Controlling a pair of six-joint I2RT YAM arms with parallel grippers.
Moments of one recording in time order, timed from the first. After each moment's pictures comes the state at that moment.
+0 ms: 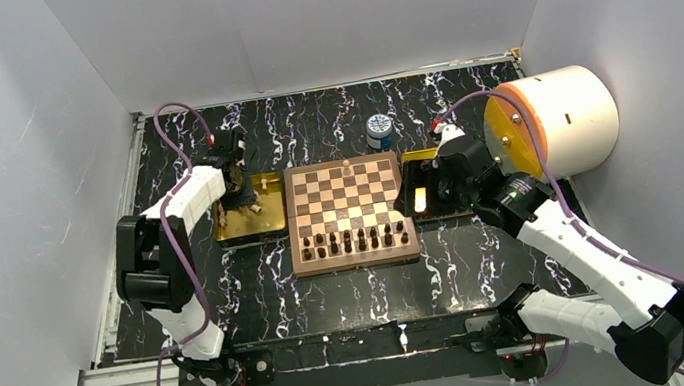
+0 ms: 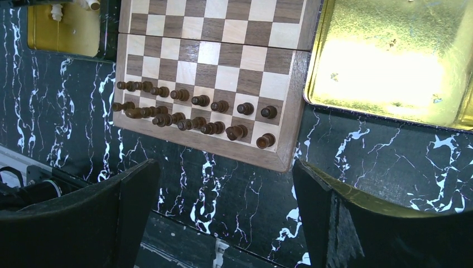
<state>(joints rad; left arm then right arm) -0.22 1.74 1.22 -0.63 -0.22 -0.31 0.62 0.98 0.96 -0.69 0.01 0.54</state>
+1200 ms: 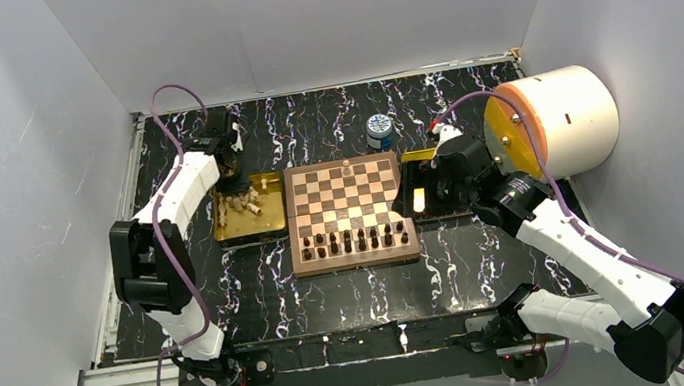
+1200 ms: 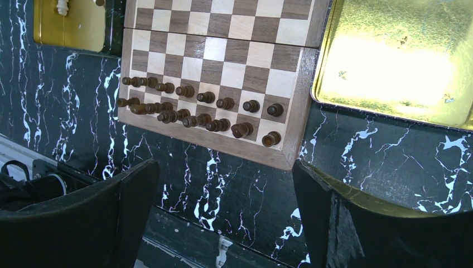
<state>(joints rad) -0.22 1.74 1.38 -0.80 -0.18 -0.25 0.62 0.99 0.96 -0.68 -0.02 0.55</state>
